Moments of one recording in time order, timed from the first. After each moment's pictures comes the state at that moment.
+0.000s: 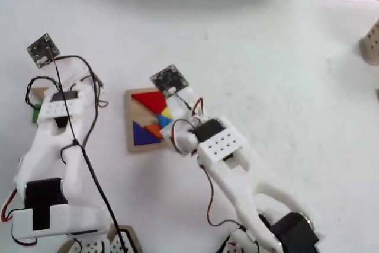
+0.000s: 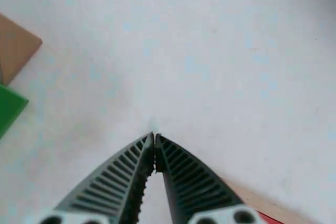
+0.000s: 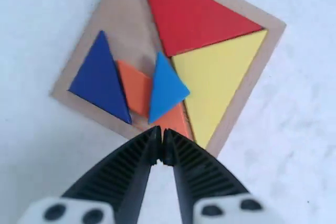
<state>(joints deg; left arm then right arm) -14.8 -3.5 38.7 25.9 30.0 -37.7 -19.2 45.9 41.3 5.2</state>
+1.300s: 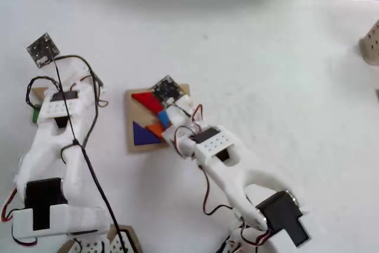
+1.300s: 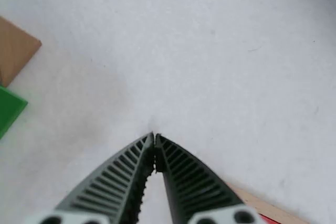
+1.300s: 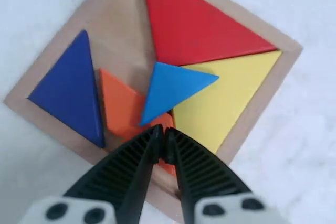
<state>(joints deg) -14.8 -3.5 38.7 25.5 30.0 -34.0 -7.3 52.0 19.0 12.6</state>
